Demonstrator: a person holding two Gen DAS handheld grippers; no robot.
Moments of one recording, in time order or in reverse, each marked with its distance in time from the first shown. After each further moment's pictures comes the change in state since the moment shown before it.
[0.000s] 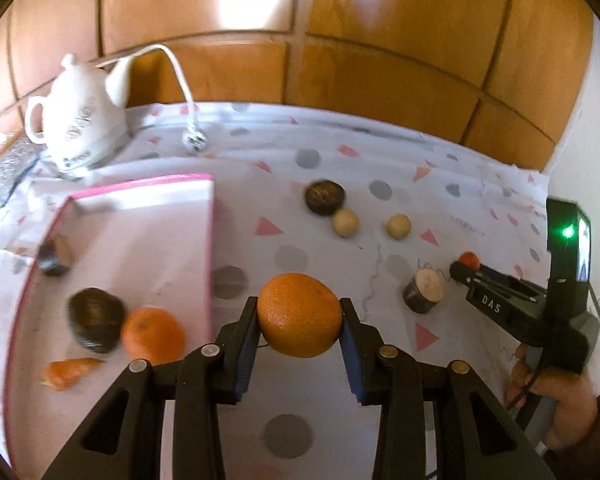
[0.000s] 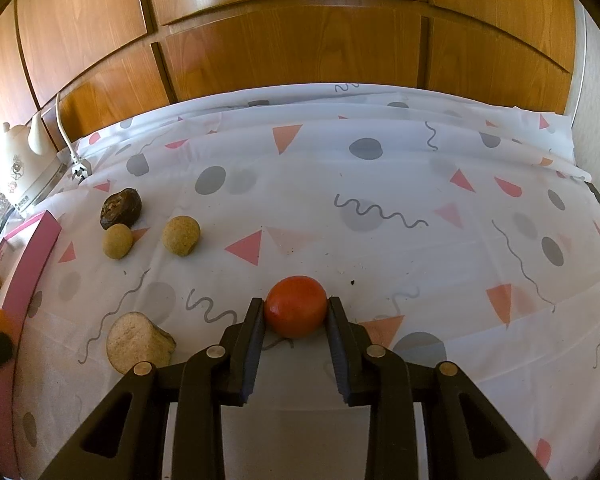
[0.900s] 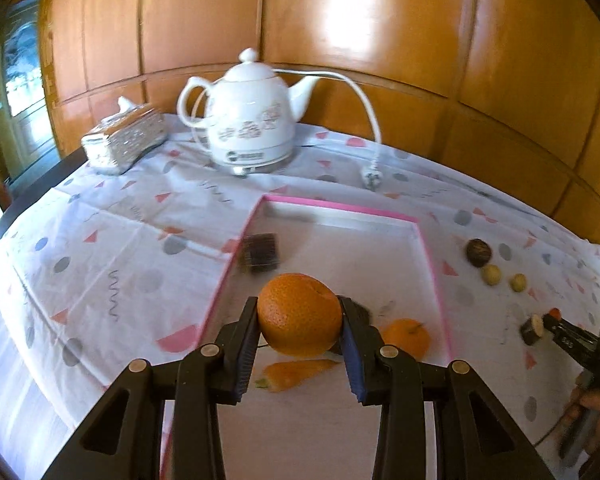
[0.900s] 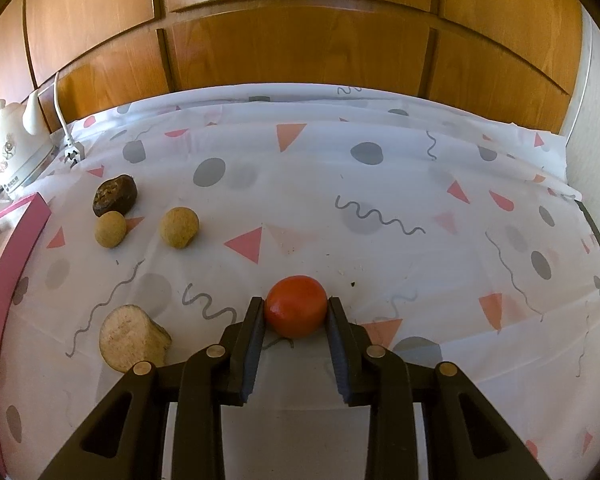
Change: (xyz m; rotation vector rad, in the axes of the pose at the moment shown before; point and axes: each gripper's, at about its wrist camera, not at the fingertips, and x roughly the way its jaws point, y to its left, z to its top) left arm -0.060 0.144 -0.016 -0.213 -0.102 0.256; right arm 0.003 0.011 0.001 -0.061 0.005 -0.073
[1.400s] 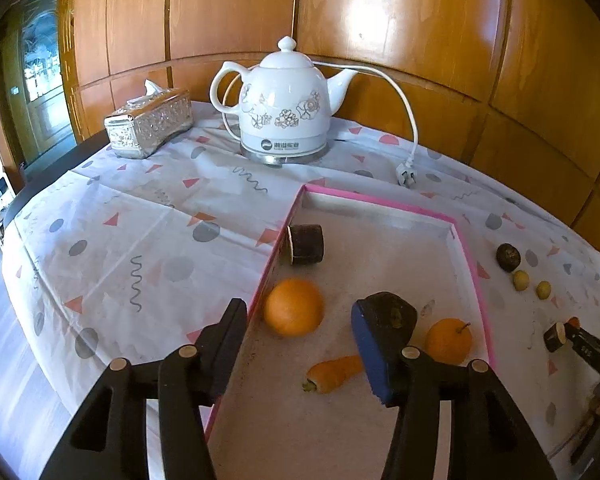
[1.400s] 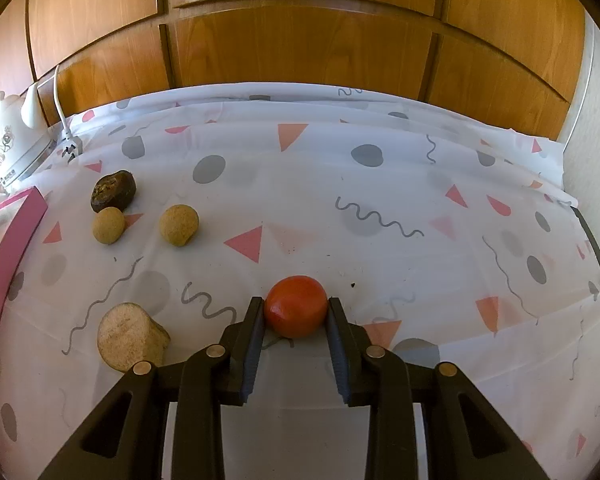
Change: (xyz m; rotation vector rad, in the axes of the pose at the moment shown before) left arm 0.008 0.023 -0.006 -0.041 0.008 0.043; right arm -0.001 0.006 0.000 -0.018 0.001 -0.027
